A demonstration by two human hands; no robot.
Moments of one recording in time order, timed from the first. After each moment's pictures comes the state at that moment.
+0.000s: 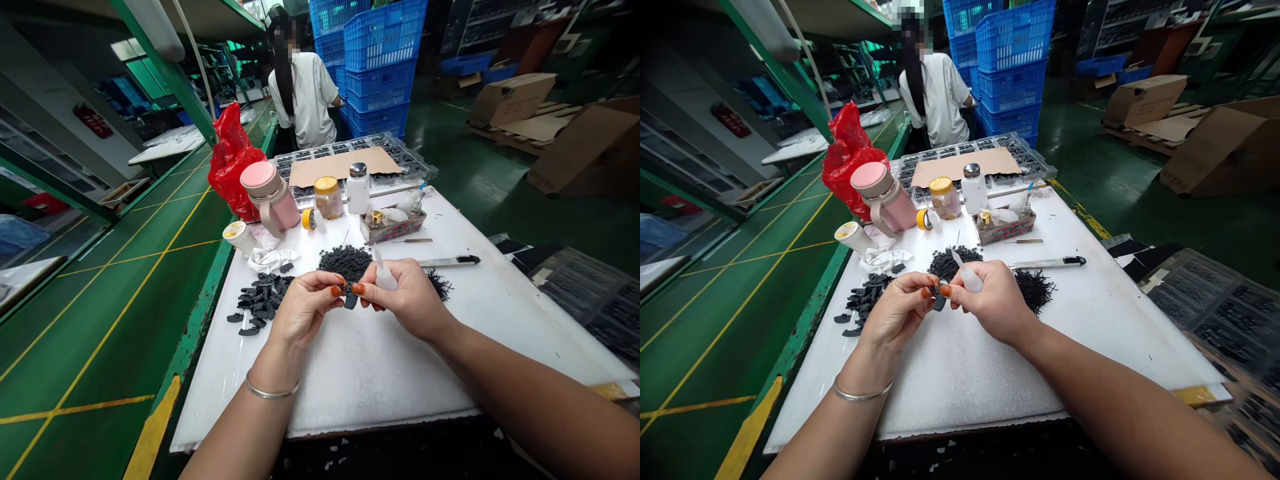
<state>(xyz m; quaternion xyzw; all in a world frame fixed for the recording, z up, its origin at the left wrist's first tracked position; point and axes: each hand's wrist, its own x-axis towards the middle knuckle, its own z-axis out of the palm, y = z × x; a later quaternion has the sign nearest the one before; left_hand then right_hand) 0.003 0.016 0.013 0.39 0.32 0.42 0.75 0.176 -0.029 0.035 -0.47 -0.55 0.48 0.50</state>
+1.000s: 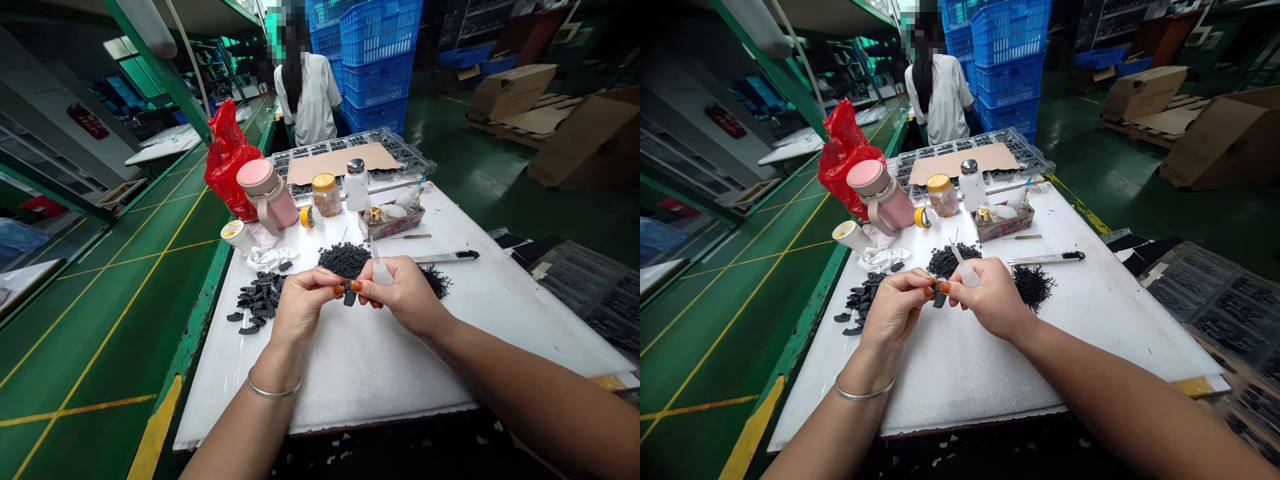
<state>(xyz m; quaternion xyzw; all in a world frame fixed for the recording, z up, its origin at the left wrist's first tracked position) 0.006 0.016 0.012 0.50 0.33 0.47 0.65 0.172 -0.027 0.033 -0.47 -0.53 0.50 0.50</state>
